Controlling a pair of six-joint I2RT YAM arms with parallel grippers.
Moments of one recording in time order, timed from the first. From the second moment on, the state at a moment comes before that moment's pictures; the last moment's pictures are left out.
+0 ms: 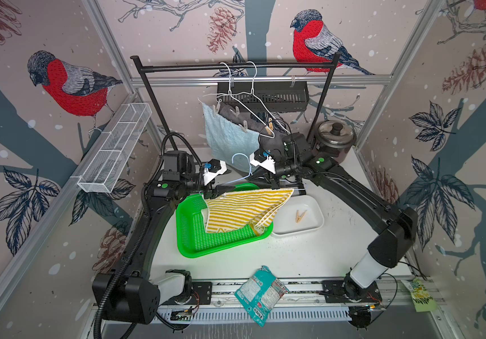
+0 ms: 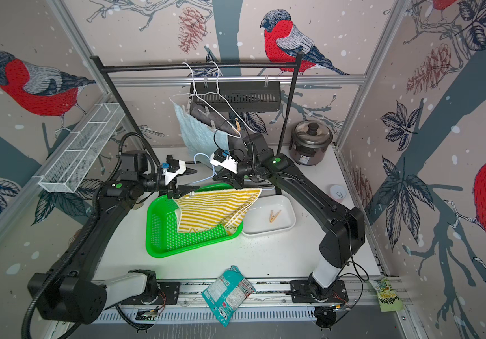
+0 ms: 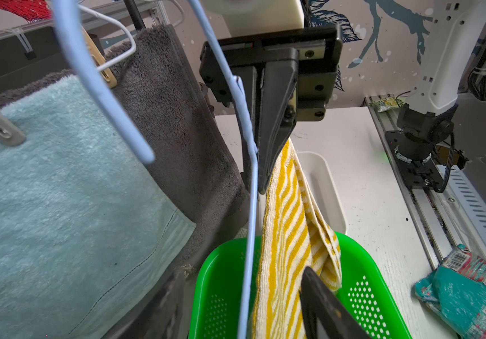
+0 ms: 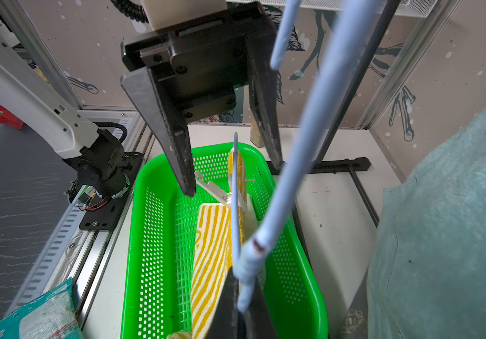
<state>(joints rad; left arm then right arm) -0.09 1.22 1.18 -0.61 1.10 0.84 0.67 1.69 1.67 -0.61 -0.83 -0.57</state>
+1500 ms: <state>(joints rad) -0.08 1.28 1.25 -0.68 1.16 0.92 0.71 1.73 1.74 -0.57 -0.85 -0.53</state>
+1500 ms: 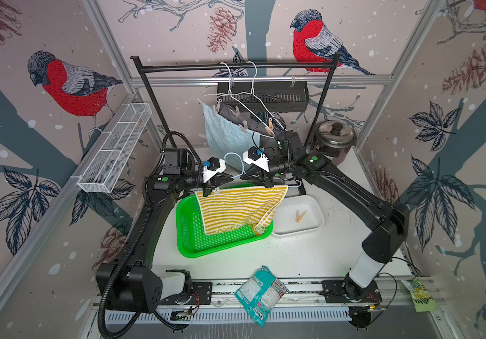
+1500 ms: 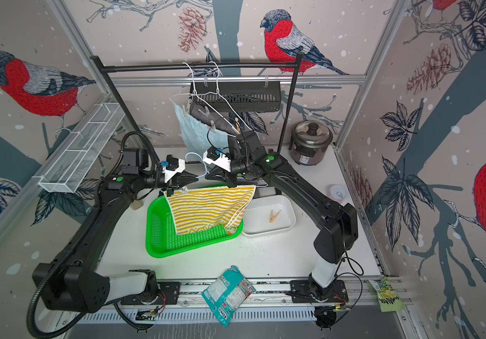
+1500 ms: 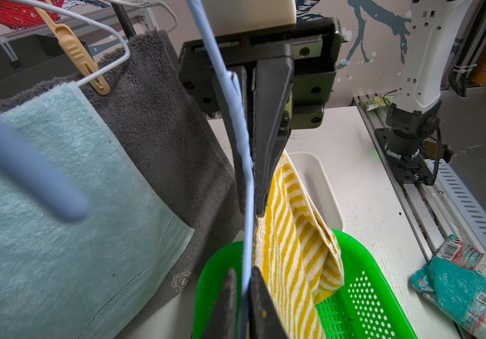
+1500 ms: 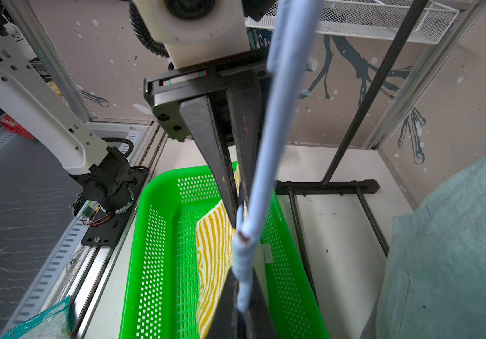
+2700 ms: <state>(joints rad) -0.08 1.17 1.17 -0.56 1.09 0.81 0.99 1.26 0.82 0.43 -0.35 -0.33</state>
